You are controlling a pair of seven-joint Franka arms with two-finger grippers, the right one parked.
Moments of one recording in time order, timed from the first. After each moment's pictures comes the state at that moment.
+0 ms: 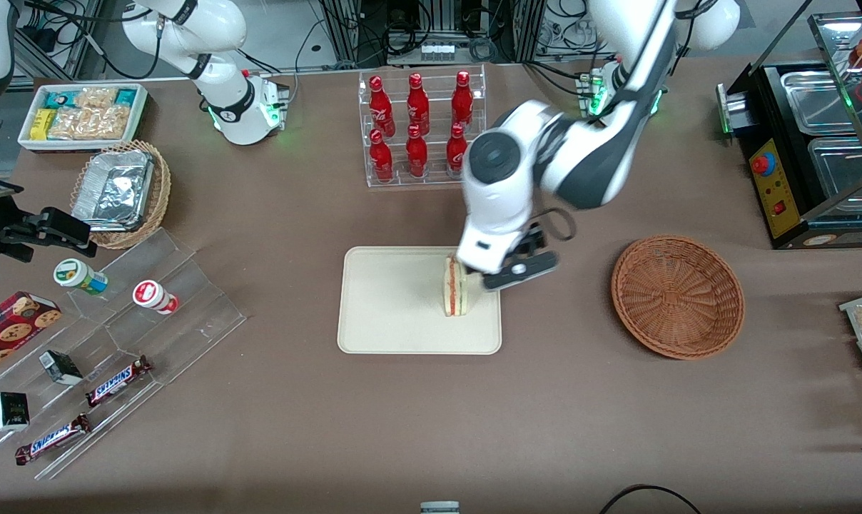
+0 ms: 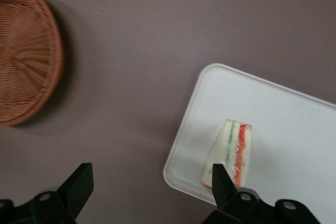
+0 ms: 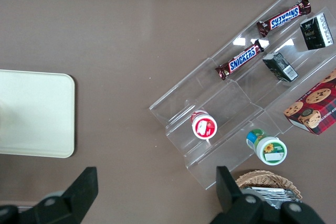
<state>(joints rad) -0.72 0.36 0.11 -1.53 0.10 1.83 -1.00</state>
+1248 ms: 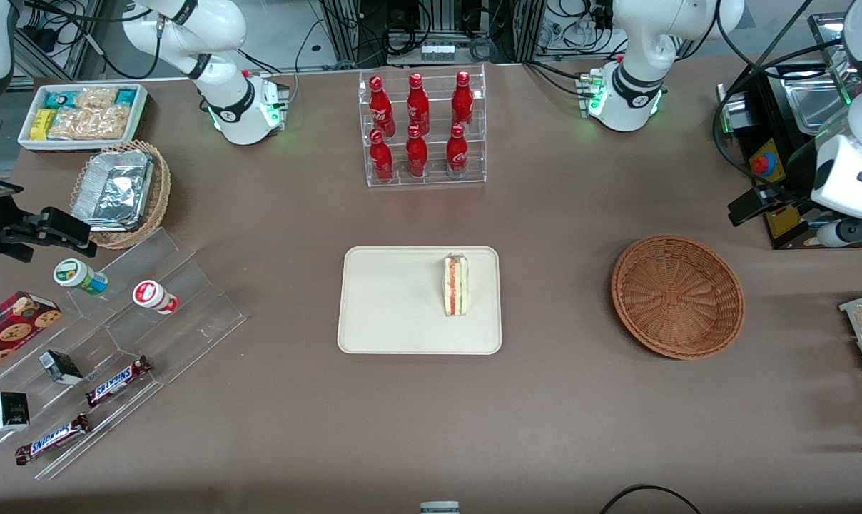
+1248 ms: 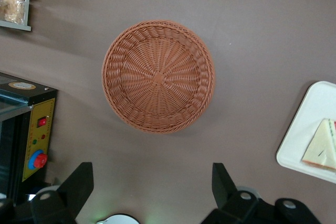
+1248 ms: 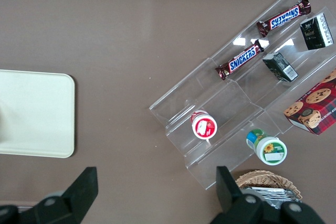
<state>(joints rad) -0.24 0.01 0.17 -1.59 0.04 1.52 -0.35</state>
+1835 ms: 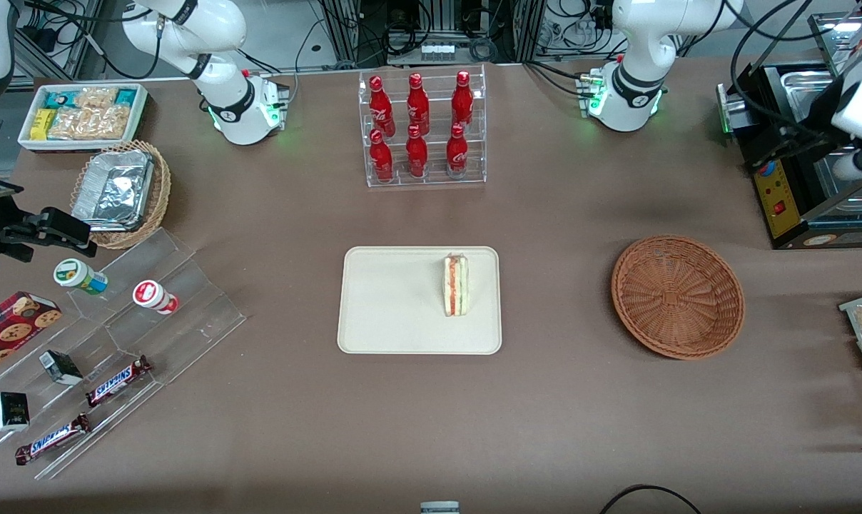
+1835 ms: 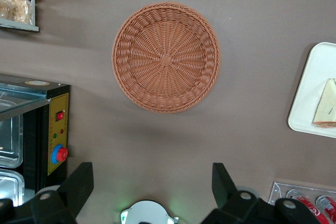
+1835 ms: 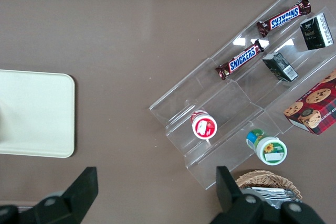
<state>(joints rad) -0.05 -0.19 0.01 -1.73 0.04 1.48 -0.20</state>
